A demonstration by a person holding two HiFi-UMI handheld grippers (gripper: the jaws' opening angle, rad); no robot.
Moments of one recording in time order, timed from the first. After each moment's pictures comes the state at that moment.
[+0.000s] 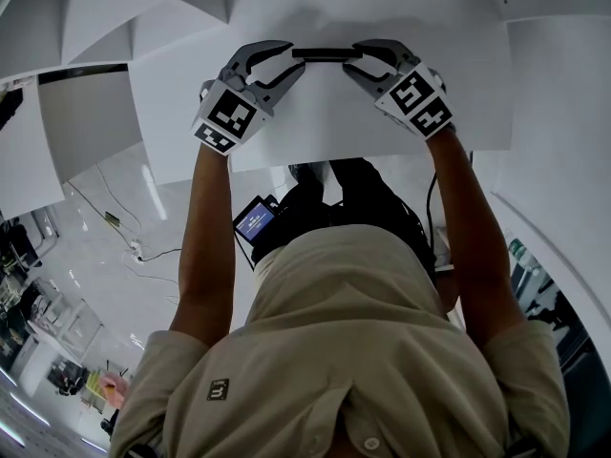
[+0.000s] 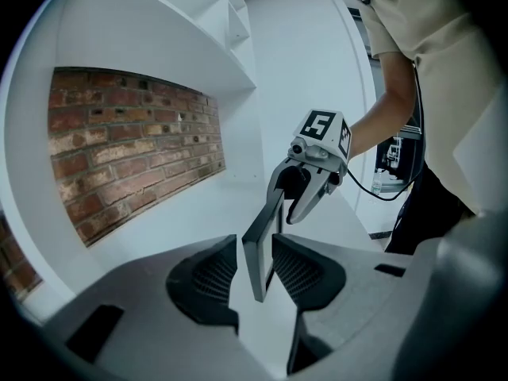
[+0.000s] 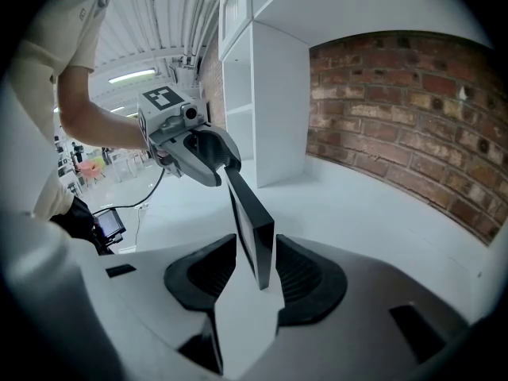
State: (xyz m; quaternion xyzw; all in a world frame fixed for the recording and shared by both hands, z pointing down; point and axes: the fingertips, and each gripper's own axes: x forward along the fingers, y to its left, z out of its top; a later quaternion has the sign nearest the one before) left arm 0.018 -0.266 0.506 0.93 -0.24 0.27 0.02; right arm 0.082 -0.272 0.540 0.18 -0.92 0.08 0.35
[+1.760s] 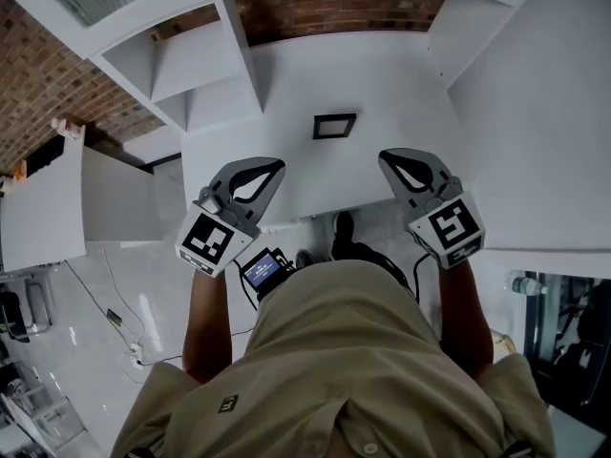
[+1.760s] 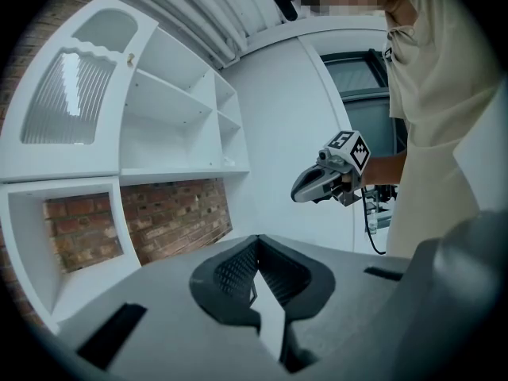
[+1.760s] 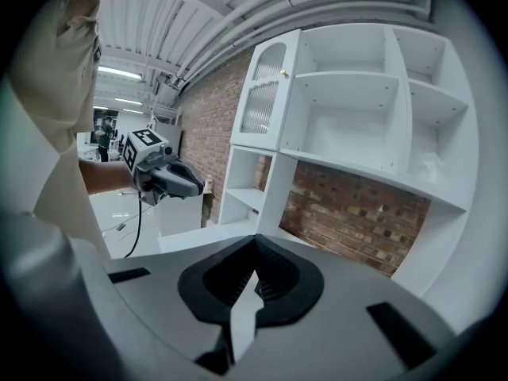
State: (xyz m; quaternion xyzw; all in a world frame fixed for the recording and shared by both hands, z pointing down) left arm -0.014 -0.052 0.262 0.95 -0.29 0.14 -0.05; right arm 0.125 -0.058 0.260 0.37 -0.90 -0.02 0.23
